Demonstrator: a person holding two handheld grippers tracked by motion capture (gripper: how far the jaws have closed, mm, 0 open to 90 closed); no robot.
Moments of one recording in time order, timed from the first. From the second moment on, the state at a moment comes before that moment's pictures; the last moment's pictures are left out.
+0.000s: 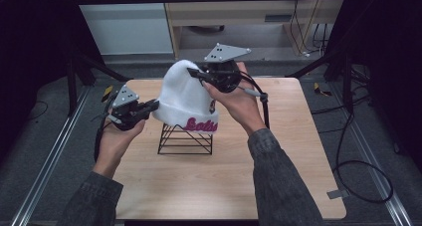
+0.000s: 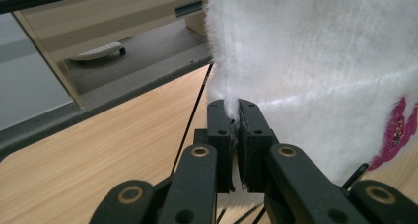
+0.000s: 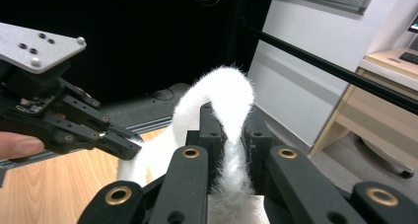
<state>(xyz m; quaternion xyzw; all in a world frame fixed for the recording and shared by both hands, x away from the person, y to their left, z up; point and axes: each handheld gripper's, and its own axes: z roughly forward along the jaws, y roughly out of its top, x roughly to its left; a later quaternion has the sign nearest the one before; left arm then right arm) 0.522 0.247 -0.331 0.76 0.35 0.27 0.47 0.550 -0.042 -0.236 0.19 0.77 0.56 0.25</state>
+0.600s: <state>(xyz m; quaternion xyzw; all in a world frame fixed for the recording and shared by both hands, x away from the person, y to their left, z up) 0.514 0.255 -0.357 0.76 0.36 0.27 0.46 0.547 -0.037 -0.261 0.19 0.79 0.54 0.24</state>
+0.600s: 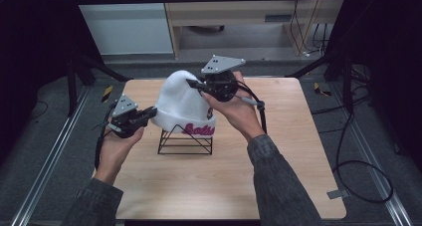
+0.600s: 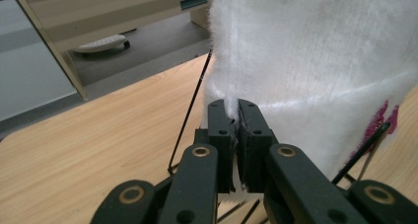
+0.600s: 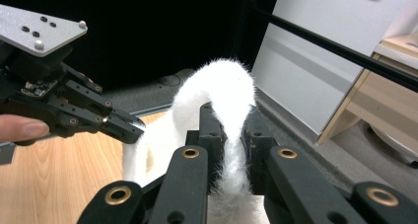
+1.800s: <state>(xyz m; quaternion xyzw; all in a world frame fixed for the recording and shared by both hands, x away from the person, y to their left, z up) 0.495 0.275 -0.418 0.77 0.39 0.23 0.45 0.536 -0.008 -0.301 0.17 0.84 0.48 0.18</state>
